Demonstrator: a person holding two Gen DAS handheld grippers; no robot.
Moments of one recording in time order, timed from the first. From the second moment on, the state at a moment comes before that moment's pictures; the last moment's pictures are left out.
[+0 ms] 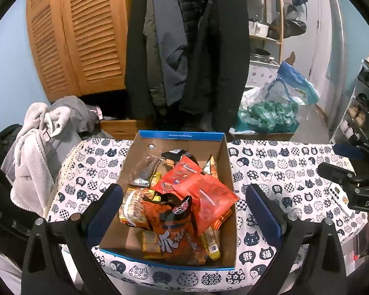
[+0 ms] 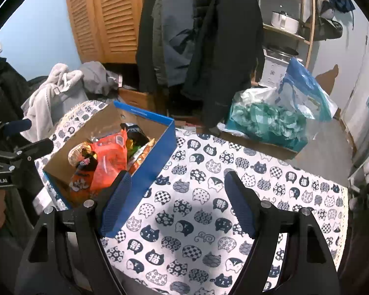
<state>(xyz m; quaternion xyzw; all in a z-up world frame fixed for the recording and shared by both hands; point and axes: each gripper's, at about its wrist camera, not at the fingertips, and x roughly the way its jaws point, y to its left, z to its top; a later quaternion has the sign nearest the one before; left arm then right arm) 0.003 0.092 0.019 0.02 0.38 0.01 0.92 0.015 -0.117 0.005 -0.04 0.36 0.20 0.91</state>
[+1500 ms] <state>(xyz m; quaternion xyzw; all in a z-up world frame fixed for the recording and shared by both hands) 0.009 0.090 0.014 0.04 0.39 0.06 0.92 0.020 -0.119 0.001 -0.03 0.38 0.21 0.90</state>
